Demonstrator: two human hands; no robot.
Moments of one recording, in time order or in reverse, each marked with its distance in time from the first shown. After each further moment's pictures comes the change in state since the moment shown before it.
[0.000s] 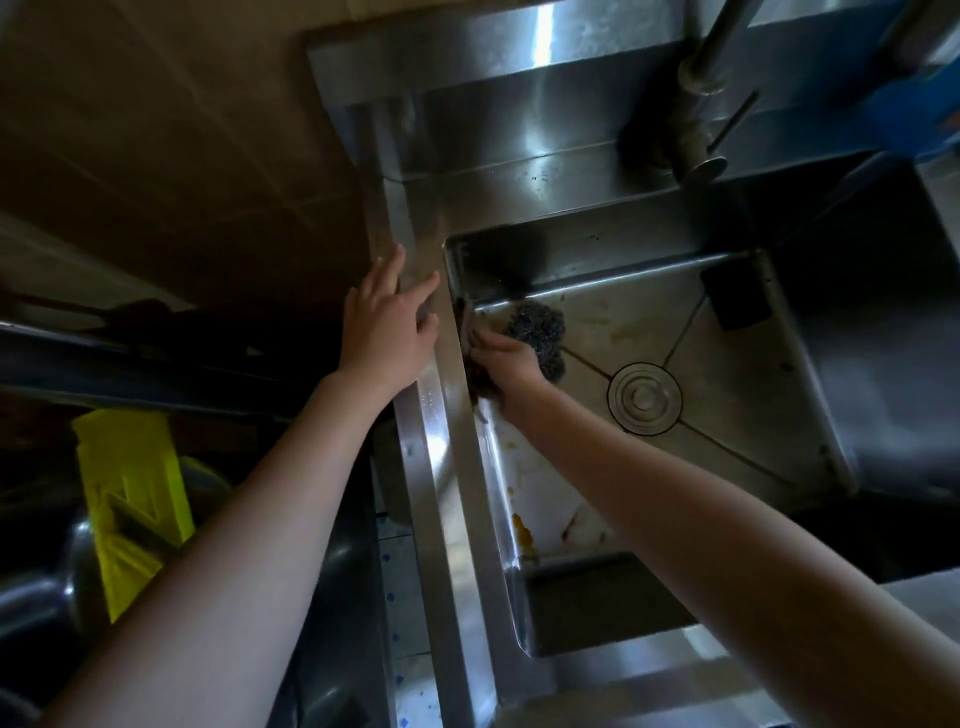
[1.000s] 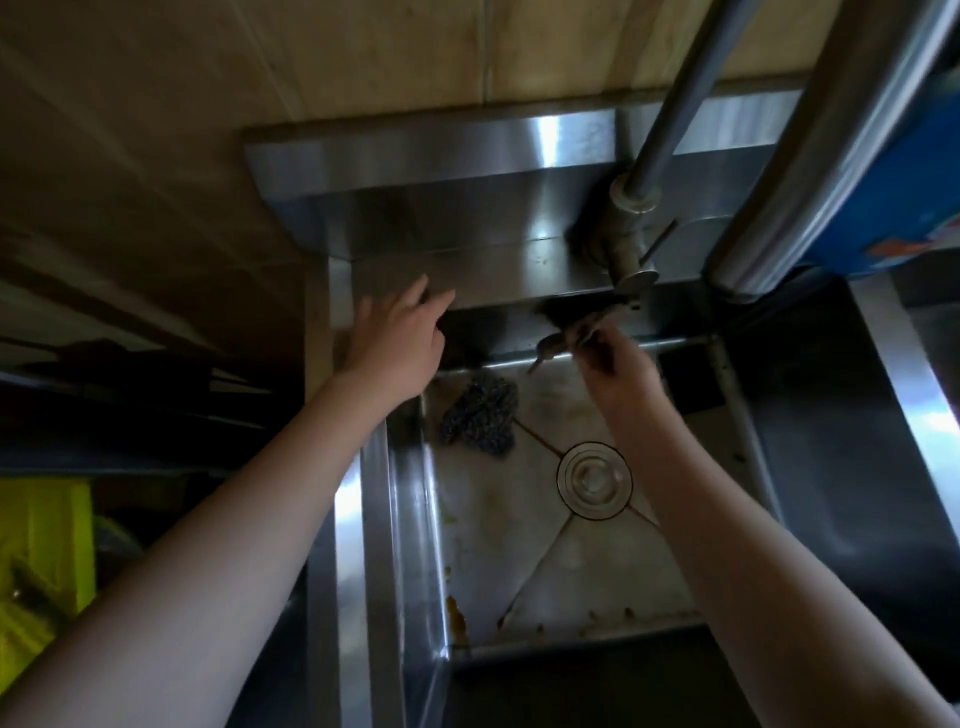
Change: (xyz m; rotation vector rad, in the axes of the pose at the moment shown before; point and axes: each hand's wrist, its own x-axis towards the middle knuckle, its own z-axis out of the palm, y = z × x) left_hand 0.067 0.085 -0.016 0.131 -0.069 0.014; right_hand 0.024 -0.147 -0.130 0.683 0.149 -0.059
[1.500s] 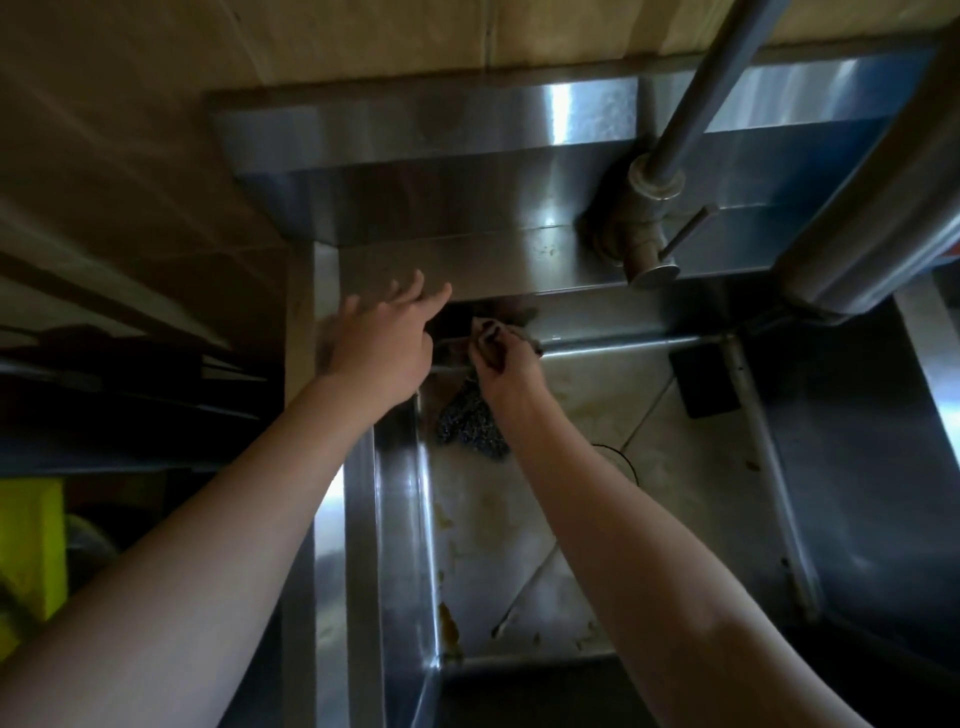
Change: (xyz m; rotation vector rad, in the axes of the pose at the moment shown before) left_hand 0.010 -0.008 0.021 0.045 0.031 -0.014; right_hand 0.018 0.096 0.049 0.005 0.113 0.155
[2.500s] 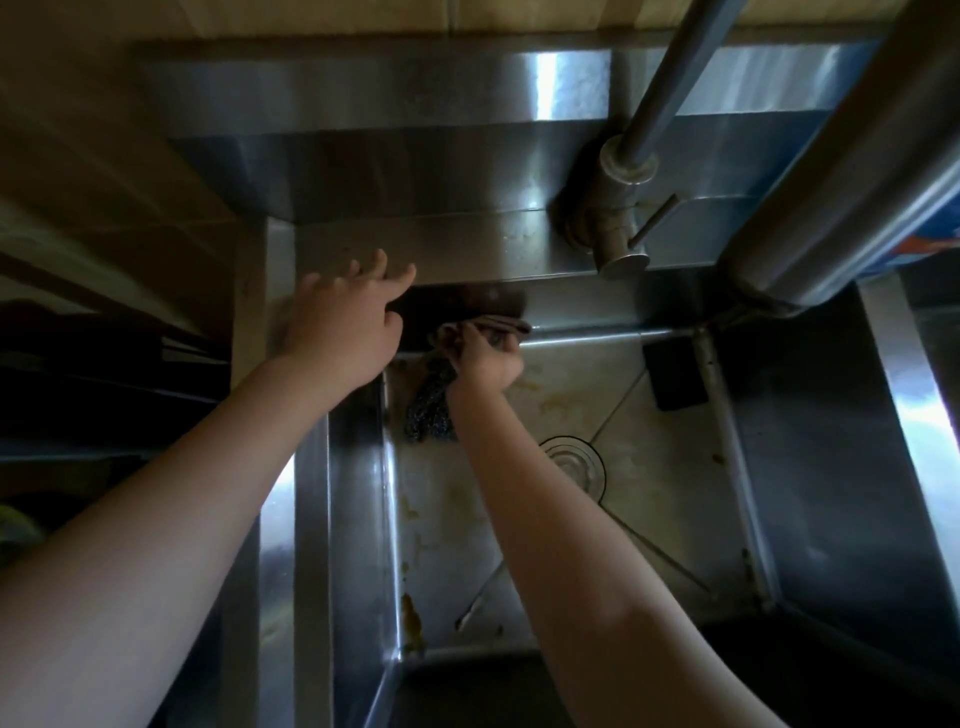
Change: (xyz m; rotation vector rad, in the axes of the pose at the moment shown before) left_hand 0.005 0.006 -0.003 0.030 -0.008 -0.018; right_hand 0.030 0.016 -0.013 -0.217 0.136 -0.312
